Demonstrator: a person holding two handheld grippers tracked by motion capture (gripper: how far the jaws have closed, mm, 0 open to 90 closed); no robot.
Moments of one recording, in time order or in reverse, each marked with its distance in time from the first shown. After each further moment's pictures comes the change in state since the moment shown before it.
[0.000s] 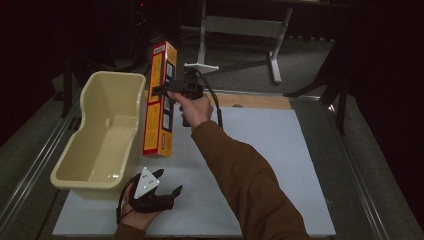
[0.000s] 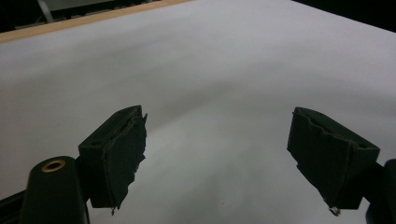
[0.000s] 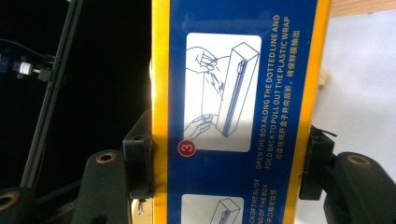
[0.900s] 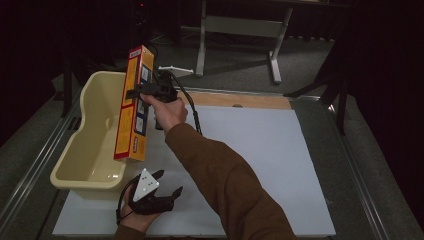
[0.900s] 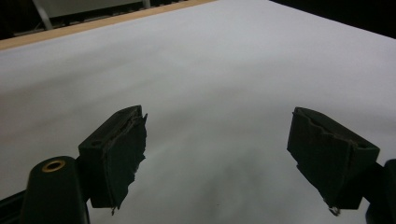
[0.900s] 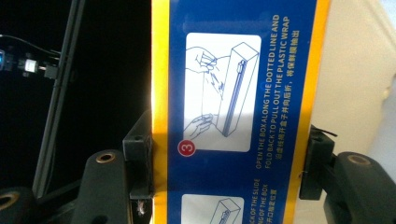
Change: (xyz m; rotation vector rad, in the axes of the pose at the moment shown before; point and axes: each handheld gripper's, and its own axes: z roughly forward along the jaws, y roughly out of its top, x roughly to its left) left arm -0.005 0.000 -0.004 -0.018 -0.012 0.015; right arm 0.028 -0.013 0.059 0.032 0.033 0.042
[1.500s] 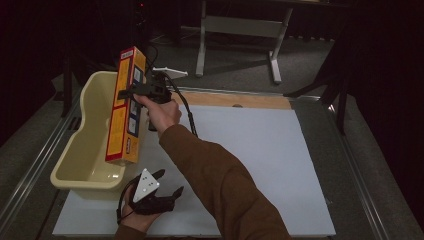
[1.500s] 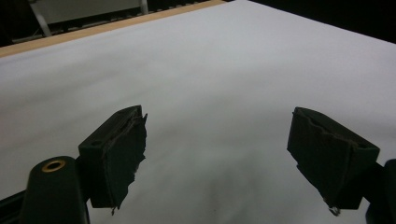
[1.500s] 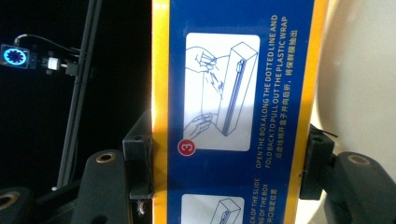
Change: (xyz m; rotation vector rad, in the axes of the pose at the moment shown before) left arm -0.001 0.002 -0.001 -0.018 -0.004 0.005; right arm 0.008 -0.006 0.012 0.025 0.068 0.032
